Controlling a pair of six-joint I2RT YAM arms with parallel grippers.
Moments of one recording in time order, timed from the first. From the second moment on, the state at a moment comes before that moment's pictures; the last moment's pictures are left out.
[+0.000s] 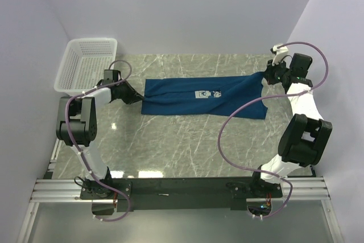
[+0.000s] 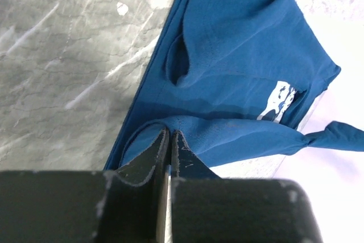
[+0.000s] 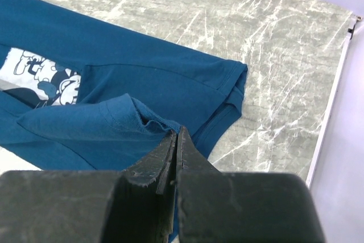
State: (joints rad) left arm -0.03 1.85 1.11 -0.16 0.45 -0.83; right arm -0.32 1.59 1.26 -0.25 -0.57 -0.40
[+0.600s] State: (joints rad) left arm -0.03 1.54 1.07 -0.05 0.45 -0.72; right arm -0.30 1.61 1.27 -0.29 -0.59 -0.45
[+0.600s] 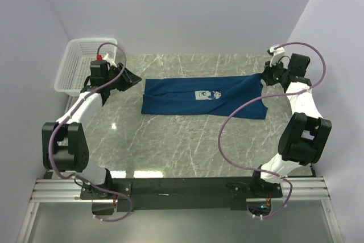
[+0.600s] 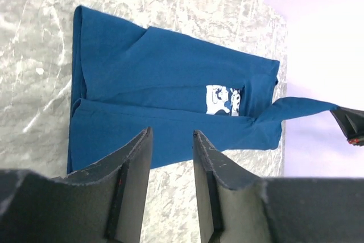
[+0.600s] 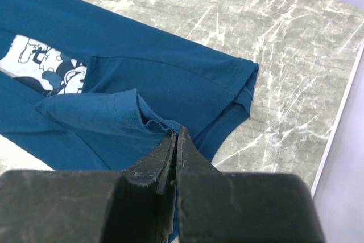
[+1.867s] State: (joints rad) left arm -0.03 1.13 0.71 -0.16 0.61 -0.58; right arm -0.24 1.33 0.87 -0.85 -0.61 -1.09
